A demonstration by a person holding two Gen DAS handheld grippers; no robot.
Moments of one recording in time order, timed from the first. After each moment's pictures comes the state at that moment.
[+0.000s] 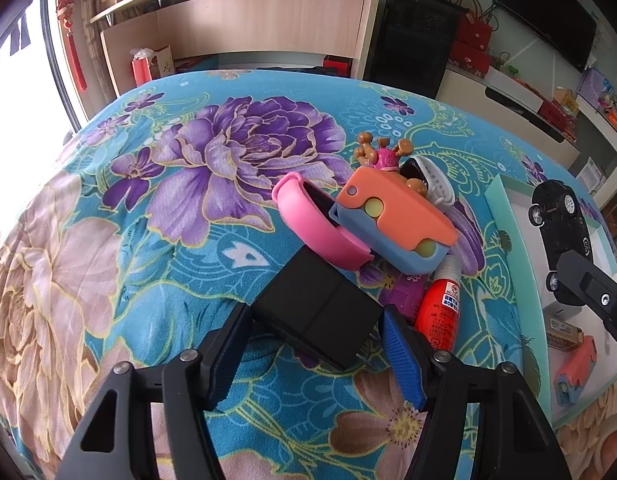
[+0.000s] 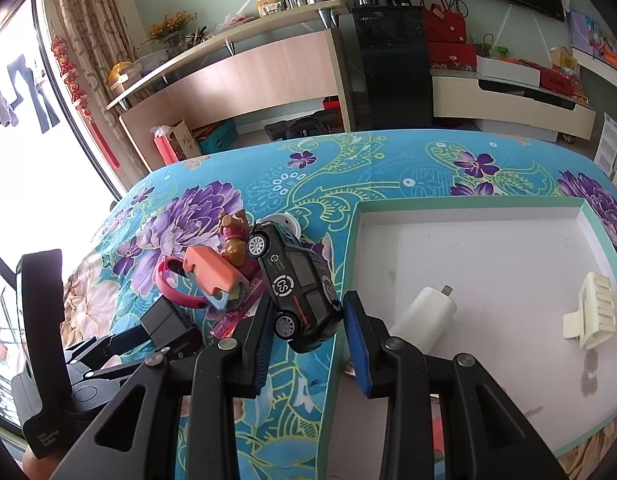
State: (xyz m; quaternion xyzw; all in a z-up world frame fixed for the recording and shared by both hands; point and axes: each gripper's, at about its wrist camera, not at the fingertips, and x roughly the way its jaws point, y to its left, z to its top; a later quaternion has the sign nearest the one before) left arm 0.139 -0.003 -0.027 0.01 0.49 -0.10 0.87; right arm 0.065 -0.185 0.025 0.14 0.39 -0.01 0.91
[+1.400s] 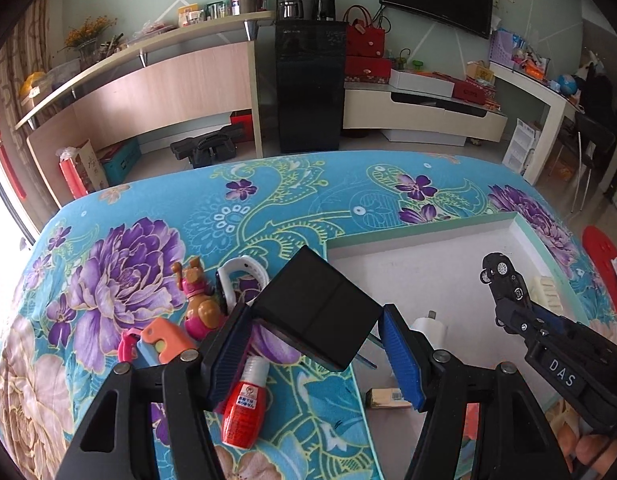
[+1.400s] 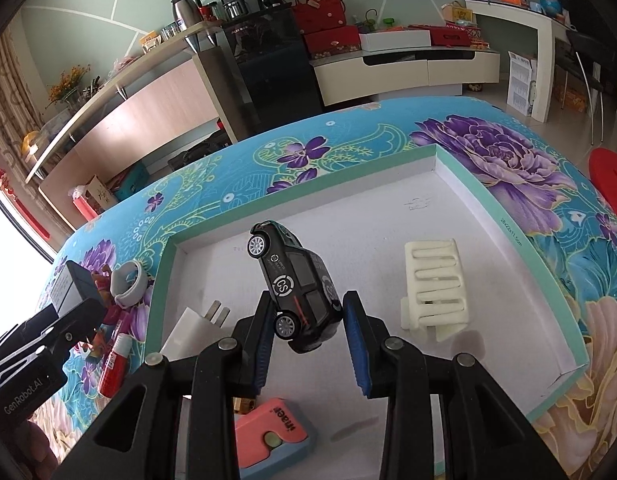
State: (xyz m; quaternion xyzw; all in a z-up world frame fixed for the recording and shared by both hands) left arm 0.130 -0.140 0.038 0.10 0.40 -0.23 0.88; right arm 0.022 -0.315 0.008 0.22 0.39 -0.17 0.88
